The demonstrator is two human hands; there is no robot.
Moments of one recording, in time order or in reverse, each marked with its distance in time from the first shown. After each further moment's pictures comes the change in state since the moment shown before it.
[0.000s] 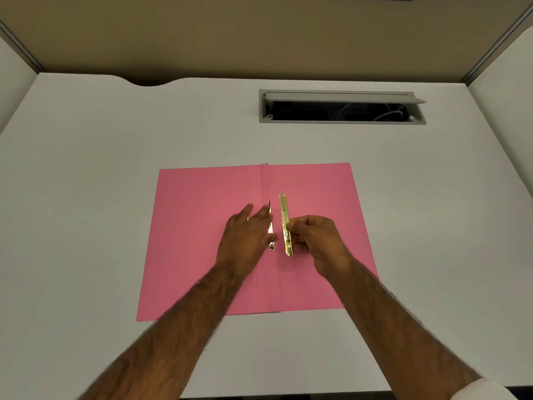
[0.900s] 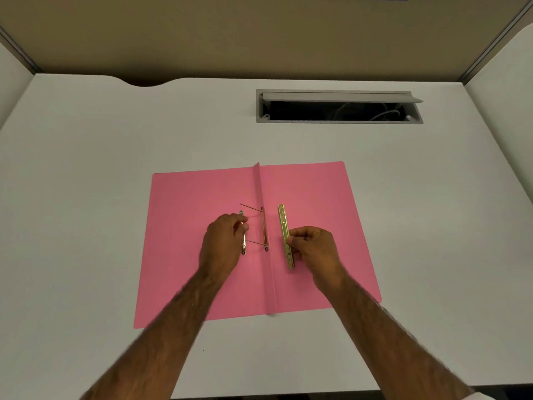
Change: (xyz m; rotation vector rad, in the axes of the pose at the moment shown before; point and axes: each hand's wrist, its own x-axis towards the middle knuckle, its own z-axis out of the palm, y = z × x) left_hand -0.015 -0.024 -0.006 -0.559 0.304 -0.272; right_hand 0.001 0.031 -0.008 -0.039 0.053 -0.045
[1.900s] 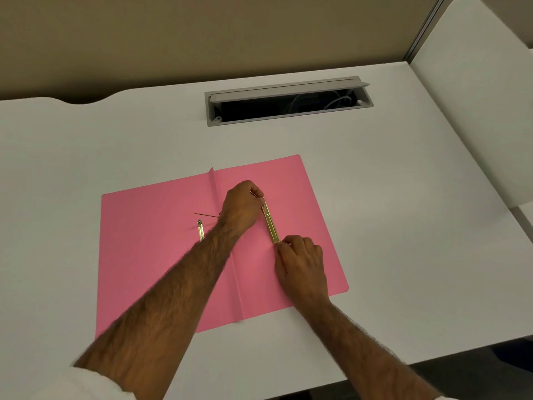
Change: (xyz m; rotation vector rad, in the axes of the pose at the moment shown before) left_hand 0.062 0.103 0.083 -0.017 -0.291 -0.076; right_hand -0.012 0.059 -0.049 -1.145 0.371 -0.789
